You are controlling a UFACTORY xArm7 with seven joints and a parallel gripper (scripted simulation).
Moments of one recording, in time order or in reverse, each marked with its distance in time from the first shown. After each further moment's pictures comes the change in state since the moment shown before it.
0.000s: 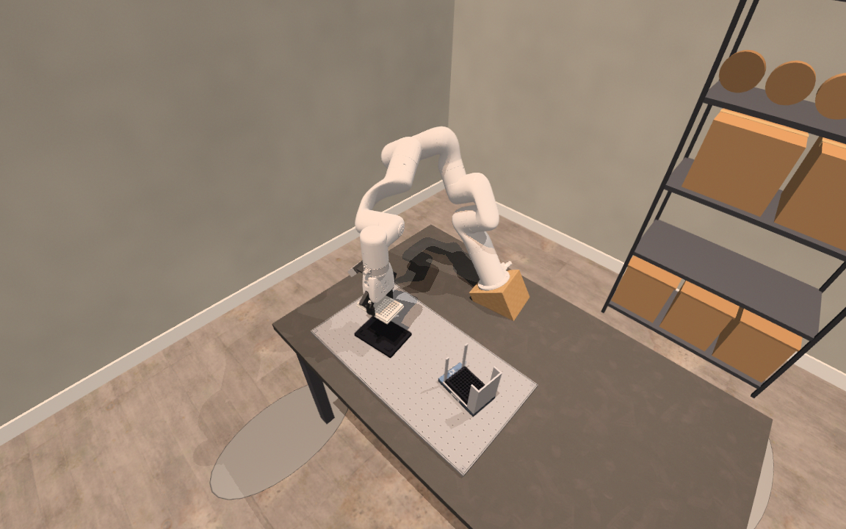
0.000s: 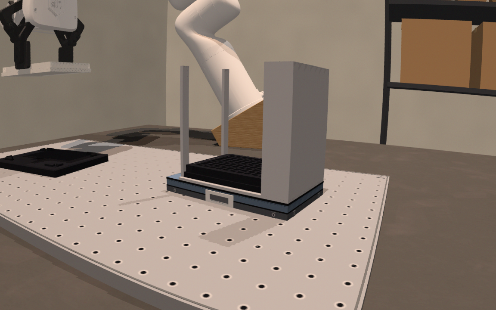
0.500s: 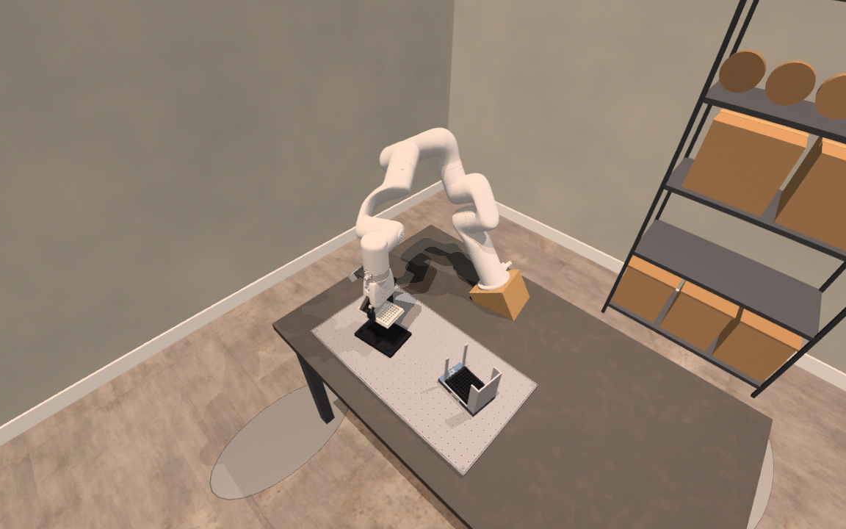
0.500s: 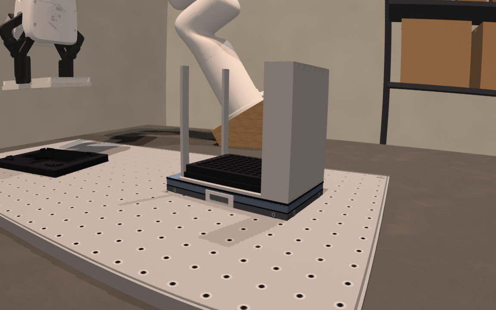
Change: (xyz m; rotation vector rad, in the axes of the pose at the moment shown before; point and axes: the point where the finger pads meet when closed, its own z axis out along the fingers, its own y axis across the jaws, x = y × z) arm 0.000 0.000 0.022 -0.001 0.000 0.000
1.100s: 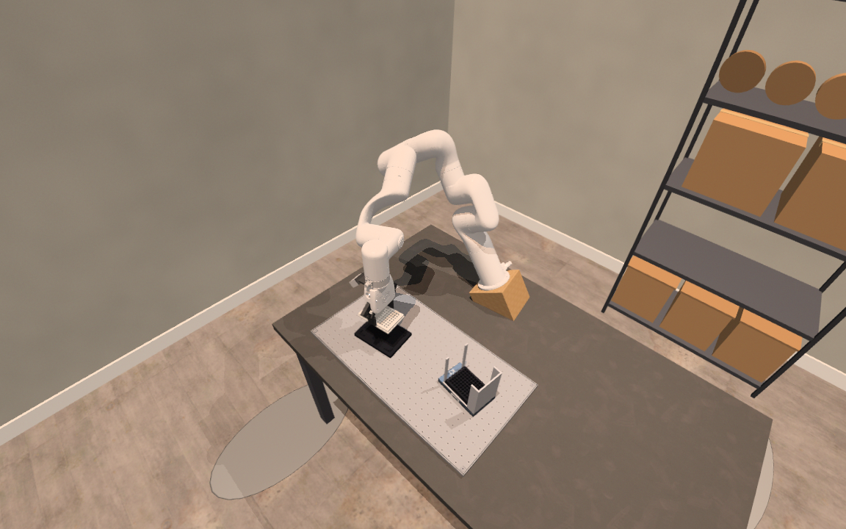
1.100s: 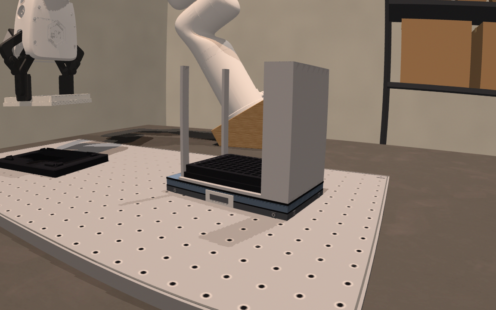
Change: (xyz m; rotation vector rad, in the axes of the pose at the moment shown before) arm 0.000 0.000 0.027 0.000 0.000 0.000
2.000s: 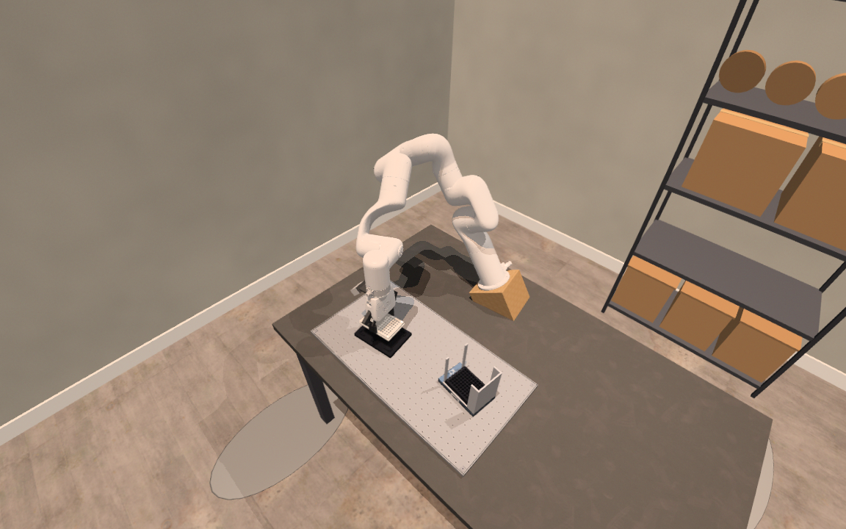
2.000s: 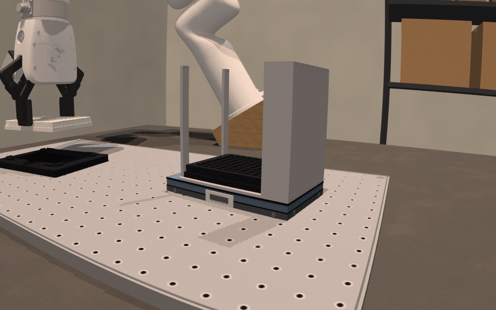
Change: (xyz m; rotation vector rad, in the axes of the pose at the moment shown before) arm 0.000 -0.001 0.038 0.002 0.000 0.000
